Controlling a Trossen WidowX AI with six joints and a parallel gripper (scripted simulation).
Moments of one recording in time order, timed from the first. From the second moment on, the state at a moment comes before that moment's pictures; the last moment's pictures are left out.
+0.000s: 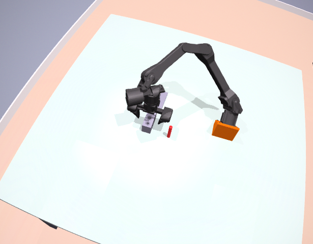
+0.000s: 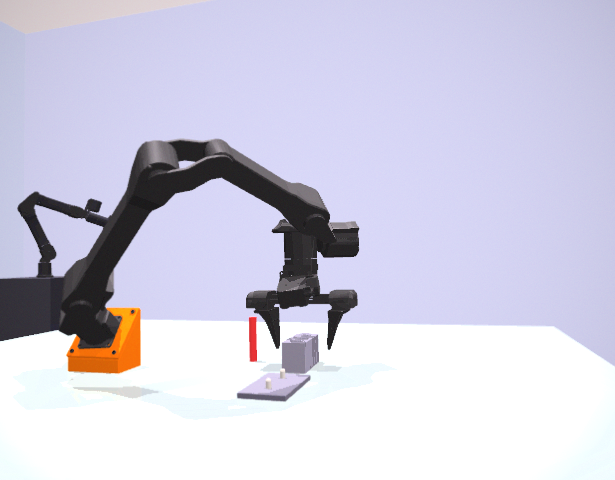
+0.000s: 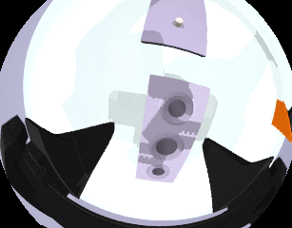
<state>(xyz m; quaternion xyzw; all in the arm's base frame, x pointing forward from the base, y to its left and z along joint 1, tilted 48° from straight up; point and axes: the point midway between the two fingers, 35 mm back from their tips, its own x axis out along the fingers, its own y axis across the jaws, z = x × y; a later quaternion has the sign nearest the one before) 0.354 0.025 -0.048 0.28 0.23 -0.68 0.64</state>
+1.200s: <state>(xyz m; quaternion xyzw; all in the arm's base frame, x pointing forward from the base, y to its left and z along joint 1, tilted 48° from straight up) 0.350 0.008 -0.062 0.28 0.23 -0.68 0.63</state>
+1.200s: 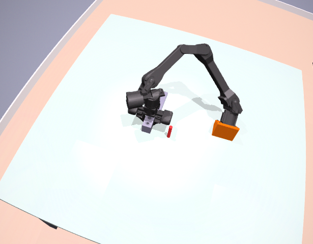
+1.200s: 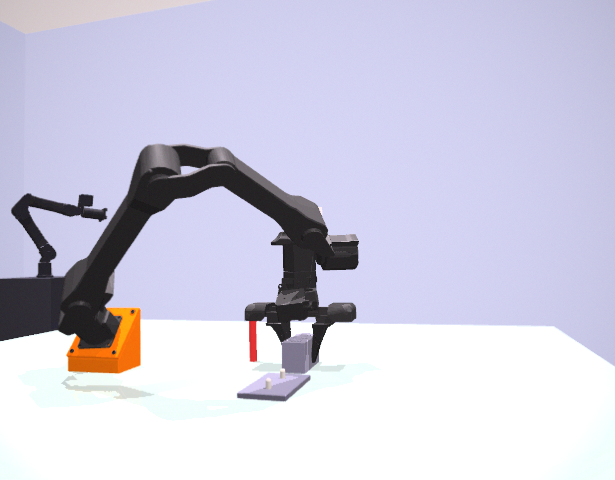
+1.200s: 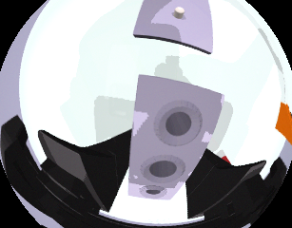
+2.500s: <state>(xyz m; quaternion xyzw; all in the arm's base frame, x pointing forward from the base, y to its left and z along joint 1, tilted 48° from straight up) 0.360 0.090 0.014 0.28 0.24 -0.68 0.64</state>
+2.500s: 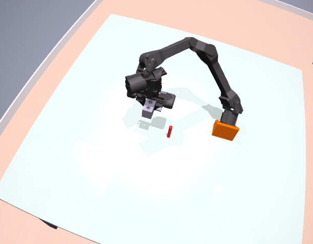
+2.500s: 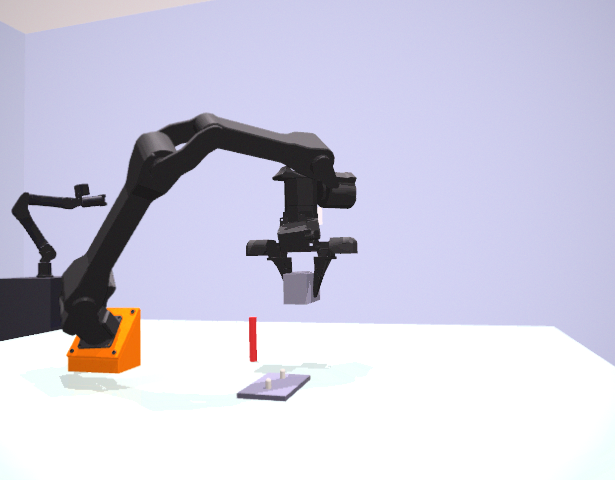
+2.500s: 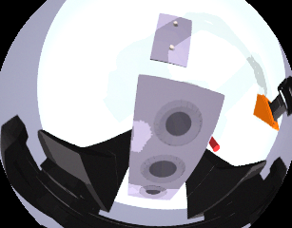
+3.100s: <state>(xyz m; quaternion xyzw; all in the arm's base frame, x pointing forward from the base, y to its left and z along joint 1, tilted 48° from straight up) 0.361 0.083 0.037 0.28 0.24 -0.68 0.63</state>
